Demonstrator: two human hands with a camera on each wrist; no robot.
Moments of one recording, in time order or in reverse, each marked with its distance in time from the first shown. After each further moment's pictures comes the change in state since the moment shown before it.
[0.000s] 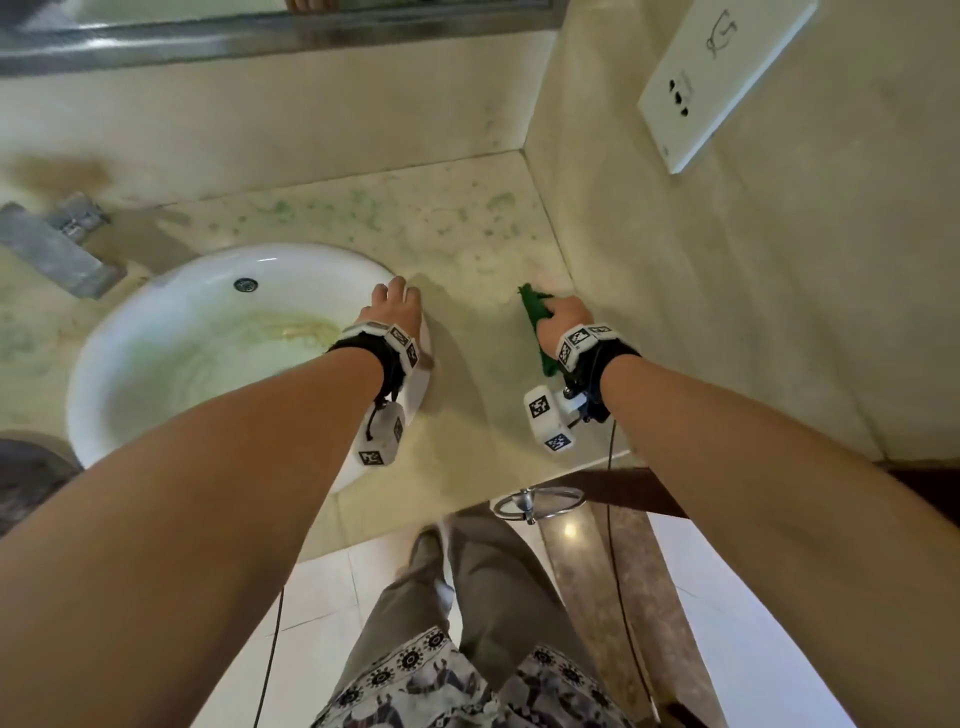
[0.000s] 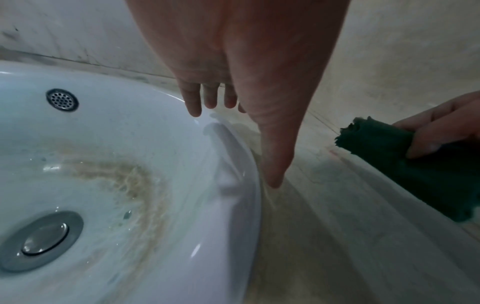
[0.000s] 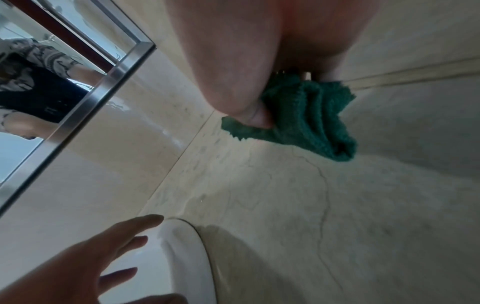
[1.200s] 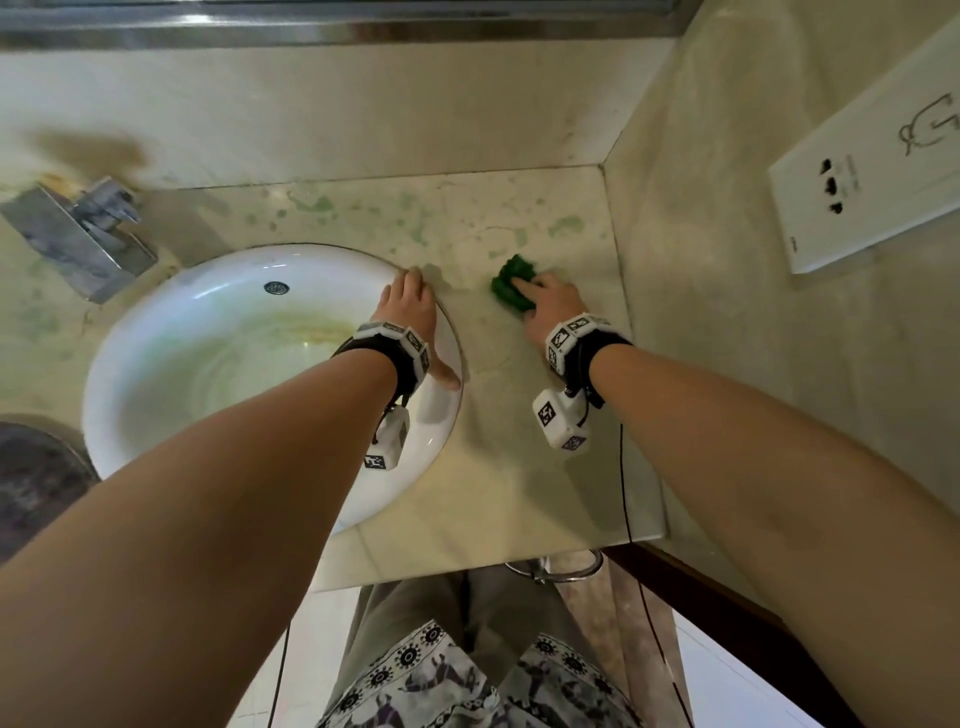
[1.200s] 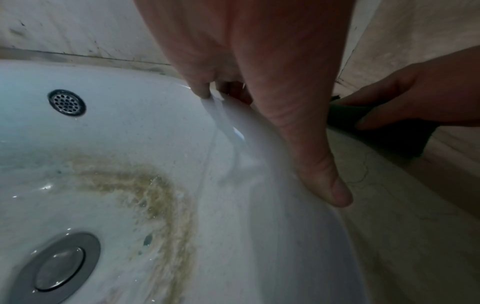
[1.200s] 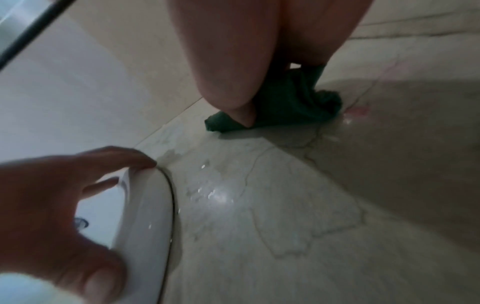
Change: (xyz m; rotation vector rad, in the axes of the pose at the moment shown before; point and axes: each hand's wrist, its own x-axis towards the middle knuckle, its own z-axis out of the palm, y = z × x) left_hand 0.055 -0.030 -0.012 0.046 -0.010 -0.090; right_hand 0.116 -0.058 0.043 -0.409 -0.114 -0.424
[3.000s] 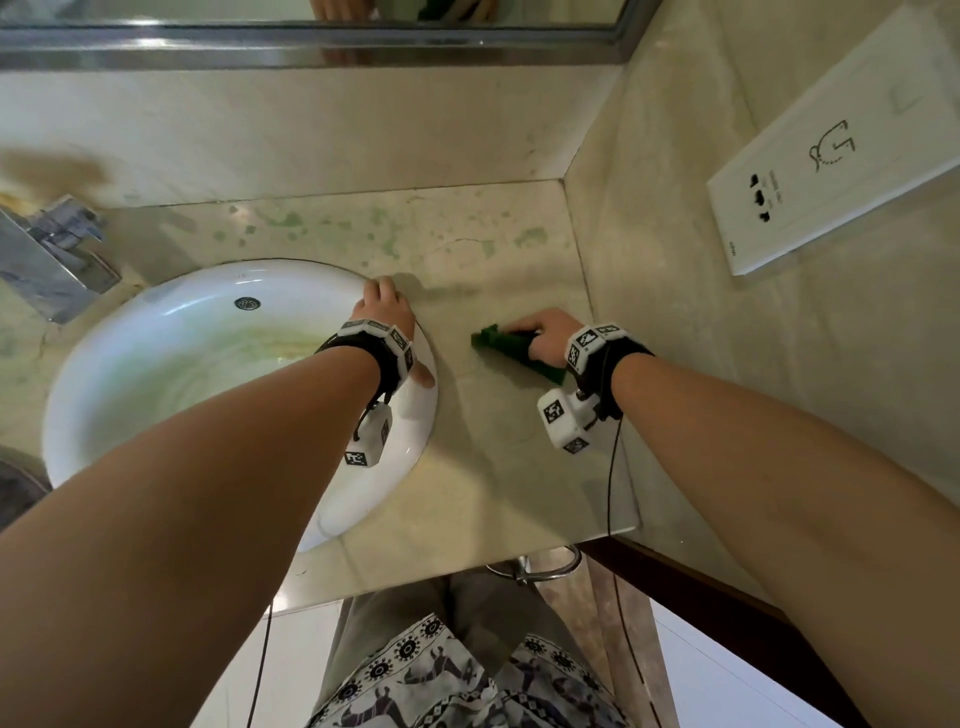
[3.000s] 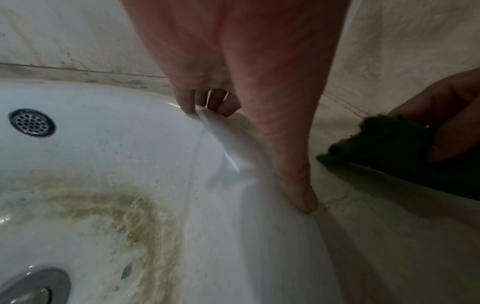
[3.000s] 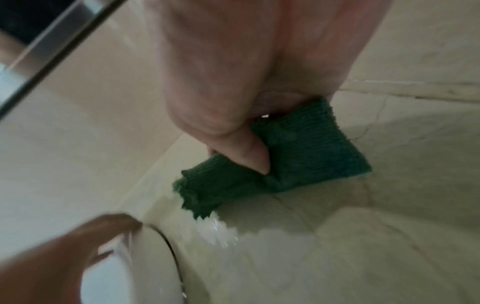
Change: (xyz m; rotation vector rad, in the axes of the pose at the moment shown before) left_hand 0.005 0.008 -0.015 0.014 -0.104 -0.083; right_hand -0.039 0.016 -0.044 0.239 -0.344 0.181
